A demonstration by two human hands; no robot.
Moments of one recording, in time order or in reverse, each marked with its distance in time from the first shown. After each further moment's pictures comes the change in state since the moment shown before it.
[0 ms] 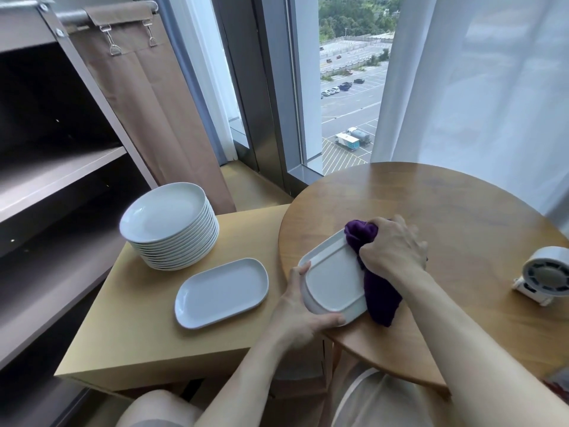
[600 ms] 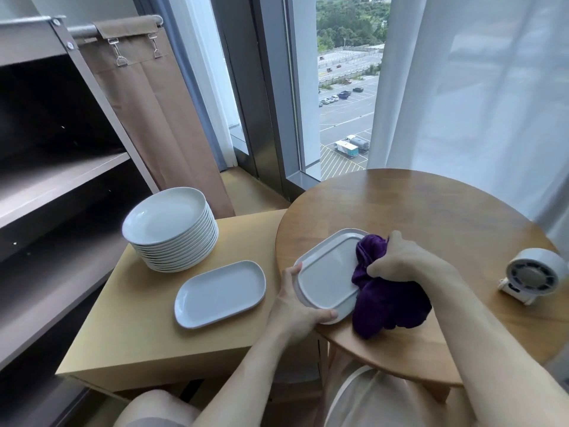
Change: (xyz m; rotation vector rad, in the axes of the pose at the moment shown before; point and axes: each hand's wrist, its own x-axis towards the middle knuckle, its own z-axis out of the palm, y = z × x) left_hand 0.004 0.004 0.007 -0.064 0.089 -0.043; right_hand -0.009 0.021 -0.042 -0.050 -0.438 0.144
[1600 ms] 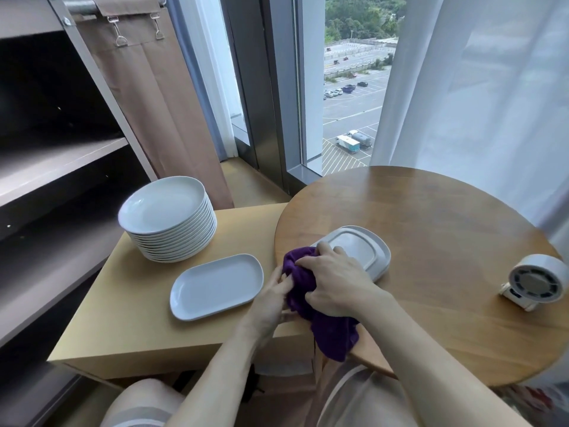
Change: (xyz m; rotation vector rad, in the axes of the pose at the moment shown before) left_hand 0.001 -0.002 -0.026 -0.536 -0.182 -0.163; right_hand -0.029 -0.057 0.074 -0.273 0.141 -0.714
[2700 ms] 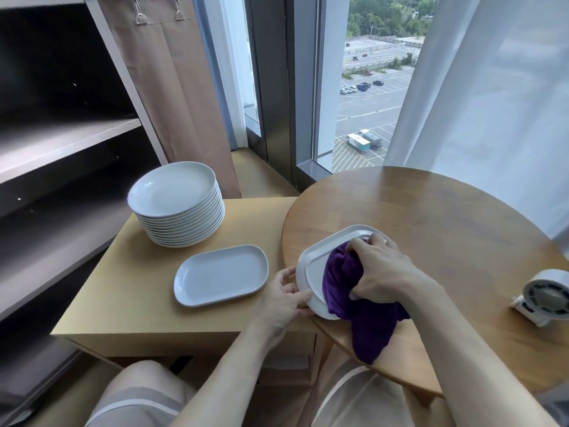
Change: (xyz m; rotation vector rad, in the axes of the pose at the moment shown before) left_hand 0.000 -0.017 0.010 -0.229 0.112 0.024; right_hand 0.001 0.052 -0.022 -0.071 -0.132 0.237
